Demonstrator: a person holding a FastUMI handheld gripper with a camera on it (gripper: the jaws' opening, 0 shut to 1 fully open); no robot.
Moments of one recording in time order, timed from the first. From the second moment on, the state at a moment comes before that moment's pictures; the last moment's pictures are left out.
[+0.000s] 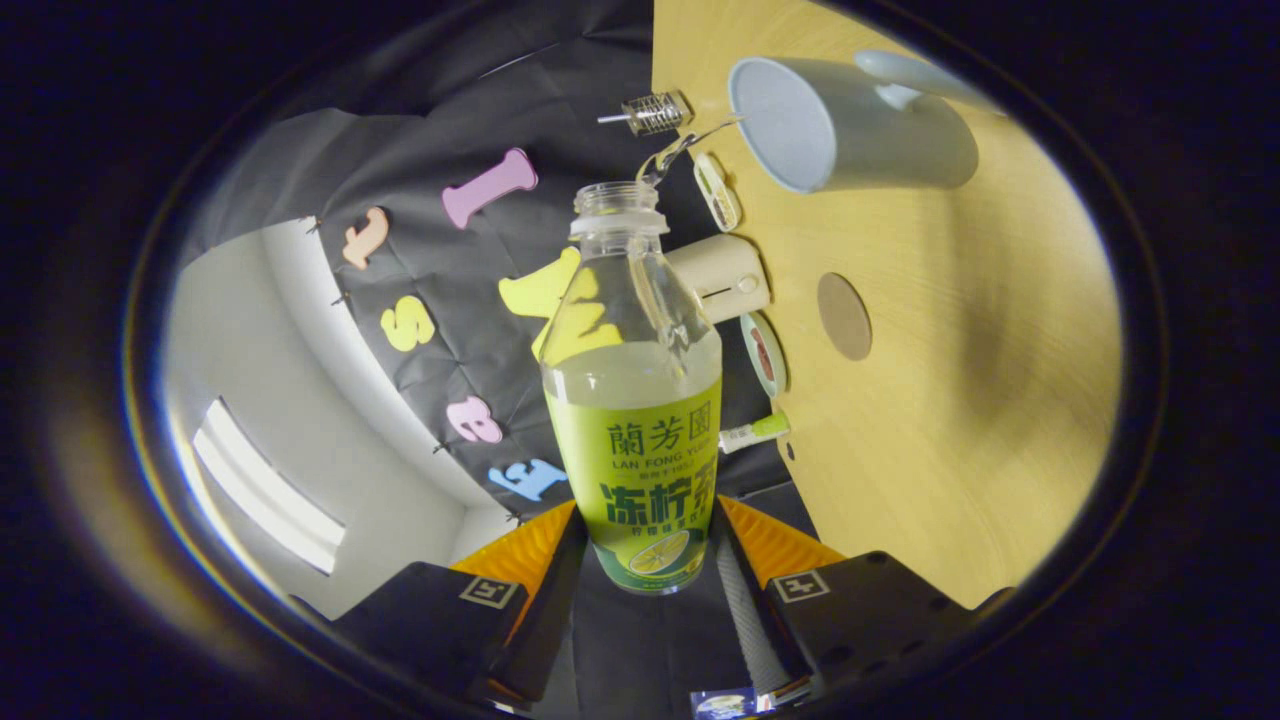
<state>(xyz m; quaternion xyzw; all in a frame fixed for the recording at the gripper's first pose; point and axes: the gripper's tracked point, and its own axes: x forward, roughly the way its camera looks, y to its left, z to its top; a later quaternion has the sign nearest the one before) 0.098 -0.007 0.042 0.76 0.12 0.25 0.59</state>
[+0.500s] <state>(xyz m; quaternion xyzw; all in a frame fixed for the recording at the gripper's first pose) 0.097 -0.013 0.051 0.77 0.11 0.26 0.57</state>
